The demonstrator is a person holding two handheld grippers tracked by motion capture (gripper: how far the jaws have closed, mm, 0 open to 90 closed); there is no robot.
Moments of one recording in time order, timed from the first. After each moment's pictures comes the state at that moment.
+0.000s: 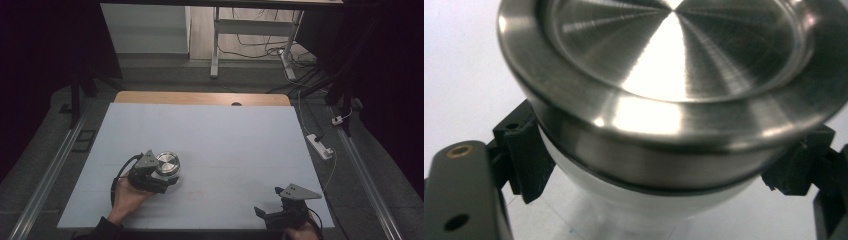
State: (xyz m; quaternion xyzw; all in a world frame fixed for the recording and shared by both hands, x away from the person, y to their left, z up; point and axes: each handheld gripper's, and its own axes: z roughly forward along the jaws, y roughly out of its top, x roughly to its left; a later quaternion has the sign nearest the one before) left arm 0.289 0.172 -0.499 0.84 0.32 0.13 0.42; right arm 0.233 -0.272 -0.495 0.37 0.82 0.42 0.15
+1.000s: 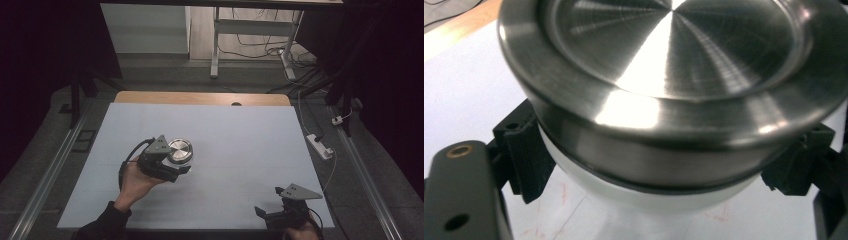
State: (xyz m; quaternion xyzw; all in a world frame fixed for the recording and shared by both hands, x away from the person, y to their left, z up) left arm 0.307 0.140 -0.443 0.85 0.27 0.13 0.43; right arm 0.233 -0.273 -0.495 0.37 0.81 0.42 0.15
